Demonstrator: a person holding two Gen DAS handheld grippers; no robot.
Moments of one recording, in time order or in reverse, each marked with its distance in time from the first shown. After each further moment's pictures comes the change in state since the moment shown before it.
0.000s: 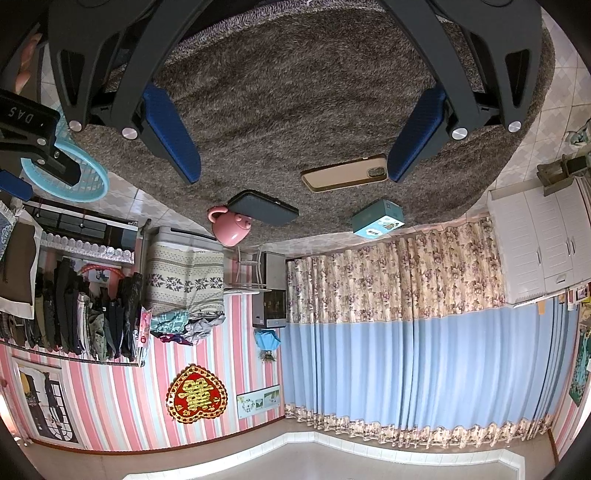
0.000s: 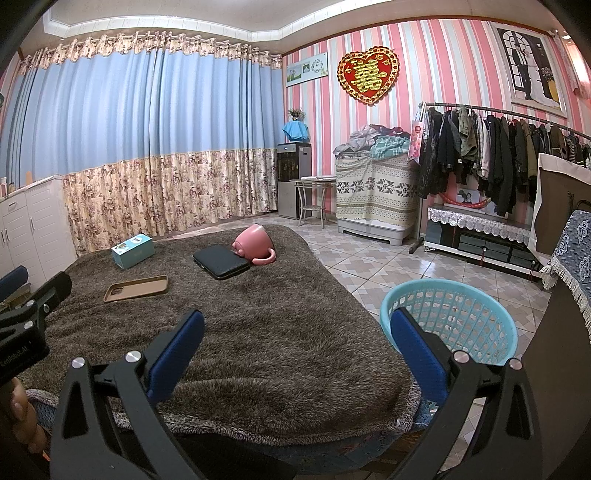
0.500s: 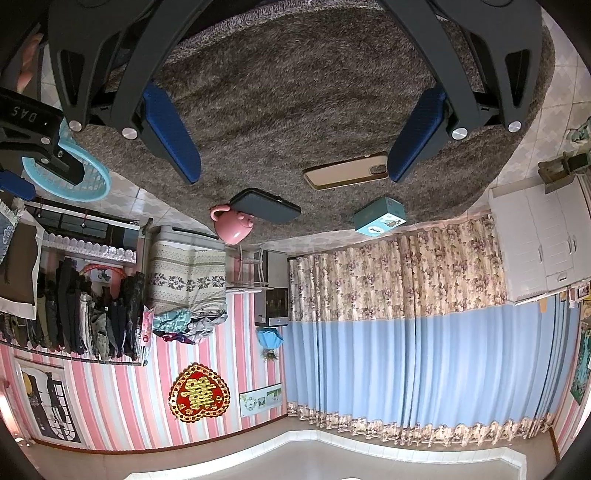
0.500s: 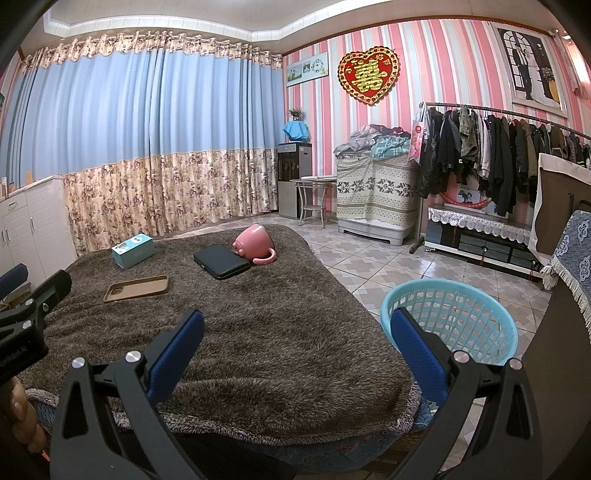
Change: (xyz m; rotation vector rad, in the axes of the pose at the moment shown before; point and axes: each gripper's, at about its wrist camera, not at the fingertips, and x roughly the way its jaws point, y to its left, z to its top) left arm 0.004 -0.001 0.003 0.005 -0.001 -0.006; right arm 0.001 0.000 0.000 0.000 0.000 0.000
